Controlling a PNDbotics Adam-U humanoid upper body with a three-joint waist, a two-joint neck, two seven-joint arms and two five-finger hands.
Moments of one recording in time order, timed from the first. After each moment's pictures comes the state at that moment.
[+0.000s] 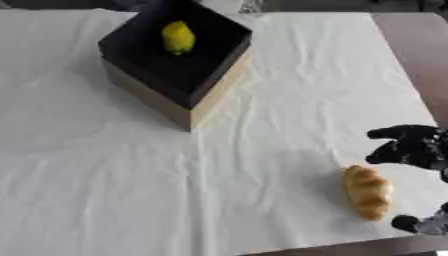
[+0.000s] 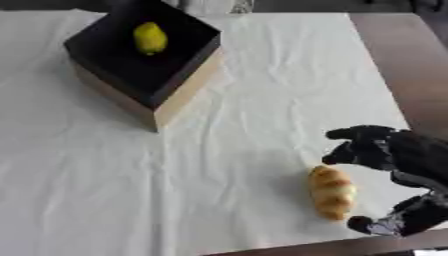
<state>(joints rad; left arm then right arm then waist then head) -0.29 0.43 0.28 -1.98 -0.16 -0.32 0.32 0.23 -1.06 -0.05 -1.98 0.60 -0.58 -0.05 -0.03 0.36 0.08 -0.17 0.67</state>
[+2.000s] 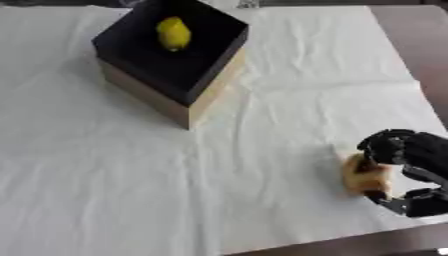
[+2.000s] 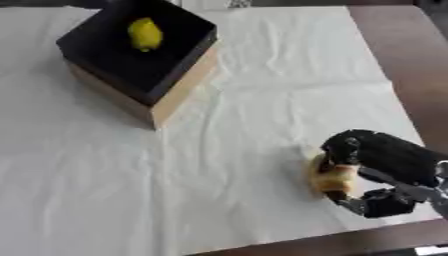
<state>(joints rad) -0.31 0.41 0.27 -1.98 -0.14 -0.32 0.29 0.18 -1.02 0.03 -1.99 0.64 -0.37 -0.03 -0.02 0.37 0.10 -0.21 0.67</state>
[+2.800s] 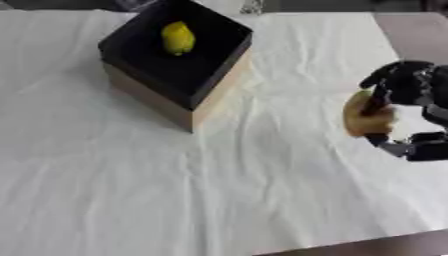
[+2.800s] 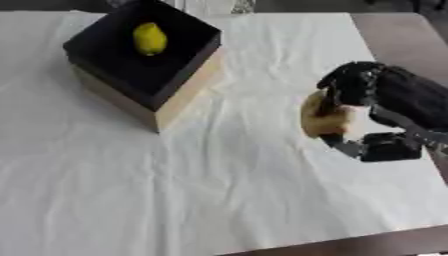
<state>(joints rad) -0.33 0.41 0.27 -1.98 -0.13 -0.32 0.28 -0.12 -1.18 0.00 -1.99 0.44 -0.45 -0.17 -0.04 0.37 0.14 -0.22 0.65</state>
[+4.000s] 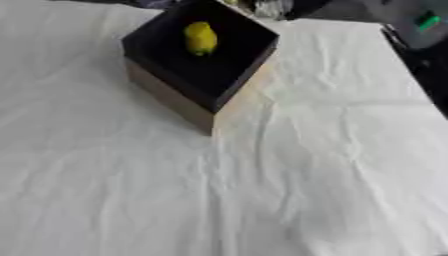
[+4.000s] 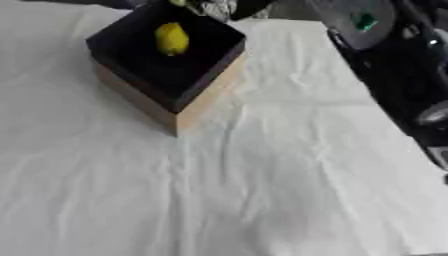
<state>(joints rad) -0.40 0.40 0.23 -1.98 -0.09 -0.33 0.24 -1.09 -0.74 0.30 -1.35 0.24 -0.36 0.32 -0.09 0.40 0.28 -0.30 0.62</state>
